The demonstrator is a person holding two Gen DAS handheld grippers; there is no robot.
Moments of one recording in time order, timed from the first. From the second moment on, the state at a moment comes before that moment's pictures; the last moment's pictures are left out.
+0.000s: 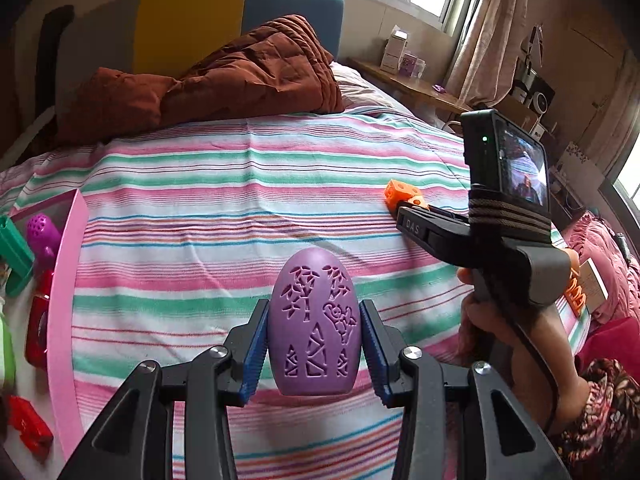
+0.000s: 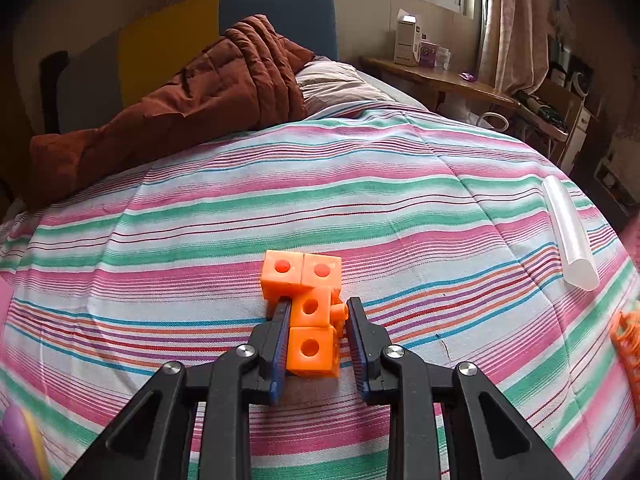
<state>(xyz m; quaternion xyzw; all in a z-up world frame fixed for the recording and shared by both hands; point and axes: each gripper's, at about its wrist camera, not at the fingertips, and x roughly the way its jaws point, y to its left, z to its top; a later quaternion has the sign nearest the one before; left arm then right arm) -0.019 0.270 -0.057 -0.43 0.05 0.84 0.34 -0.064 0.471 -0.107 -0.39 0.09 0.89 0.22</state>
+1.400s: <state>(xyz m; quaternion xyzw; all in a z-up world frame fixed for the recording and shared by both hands) -0.008 -0.006 -0.069 -0.45 0.02 0.88 0.16 -0.012 0.408 -0.057 -0.35 0.07 0.92 0.15</state>
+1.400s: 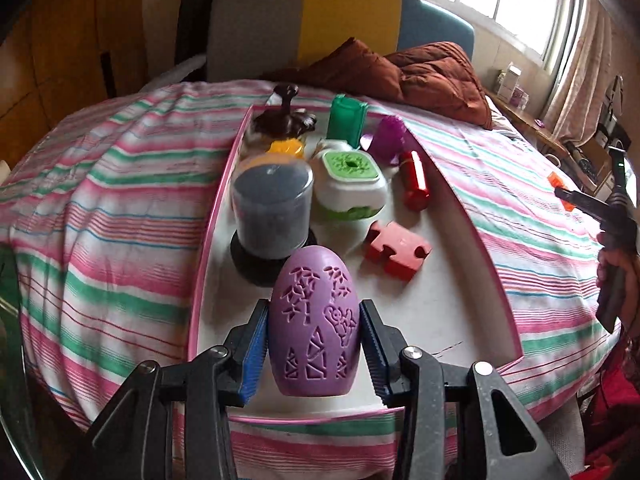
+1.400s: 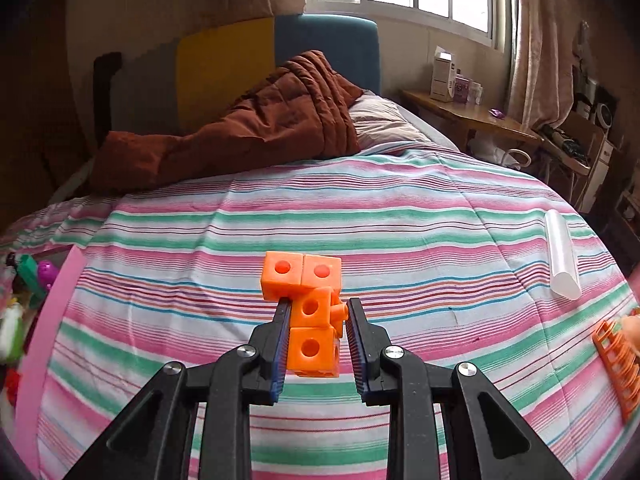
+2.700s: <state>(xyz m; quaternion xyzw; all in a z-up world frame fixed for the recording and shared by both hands) 0.011 -0.058 -0.031 -0.42 -0.10 0.90 0.09 0.027 0.117 -0.057 -0.43 -0.02 0.88 -0.21</state>
